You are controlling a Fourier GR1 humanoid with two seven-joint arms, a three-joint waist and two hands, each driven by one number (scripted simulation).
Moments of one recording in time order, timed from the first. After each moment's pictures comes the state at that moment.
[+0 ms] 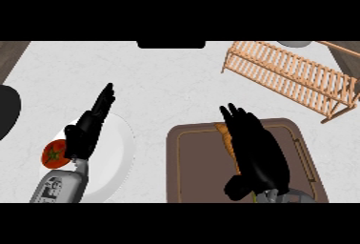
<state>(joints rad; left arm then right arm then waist) -0.18 0.18 -0.12 -1.44 -0.03 0.07 0.03 -0.26 -0.19 0.53 -1.91 0.85 0.39 0.89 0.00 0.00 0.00</state>
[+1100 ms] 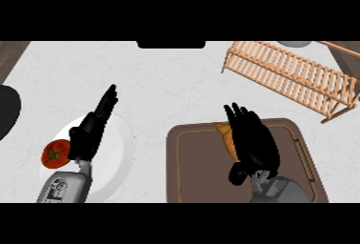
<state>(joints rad) -0.17 0.12 -0.07 -1.45 -0.10 0.02 0.03 -0.22 -0.11 0.43 -1.72 1.04 0.39 0.72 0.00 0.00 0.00</state>
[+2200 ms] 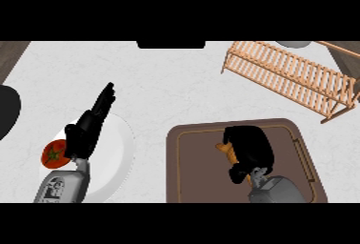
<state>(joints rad) -0.18 0.10 -0.02 -1.46 -0.12 -0.02 0.05 -0.19 -0.10 0.39 -1.57 1.15 0.37 0.52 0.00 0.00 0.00</state>
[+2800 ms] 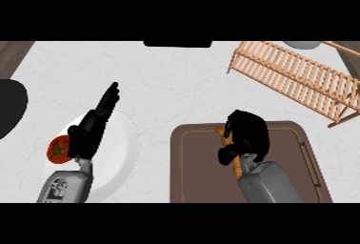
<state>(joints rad) -0.18 0.08 -0.04 -1.49 -0.13 -0.03 0.06 -0.29 -0.03 0.34 -1.49 1.10 0.19 0.80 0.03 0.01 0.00</state>
